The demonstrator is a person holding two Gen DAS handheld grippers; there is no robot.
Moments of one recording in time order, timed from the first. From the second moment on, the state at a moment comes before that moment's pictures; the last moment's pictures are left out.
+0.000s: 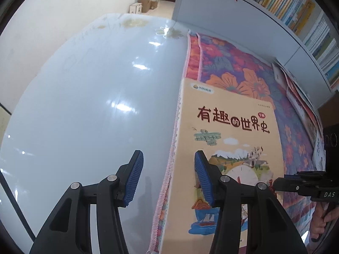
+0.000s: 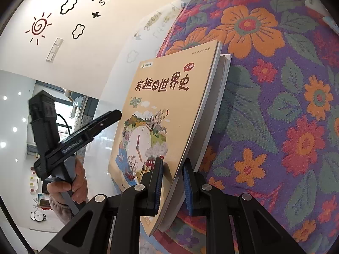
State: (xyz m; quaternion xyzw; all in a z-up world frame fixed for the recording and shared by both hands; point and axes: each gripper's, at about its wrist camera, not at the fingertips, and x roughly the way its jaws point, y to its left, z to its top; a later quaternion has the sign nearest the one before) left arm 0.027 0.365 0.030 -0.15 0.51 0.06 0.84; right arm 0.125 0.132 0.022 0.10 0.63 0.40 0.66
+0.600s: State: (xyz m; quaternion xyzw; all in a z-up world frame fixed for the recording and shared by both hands) left arm 0.035 0.340 0.031 -0.14 0.52 0.05 0.84; right arm 0.127 0.112 0.014 0.17 0.63 0.39 0.65
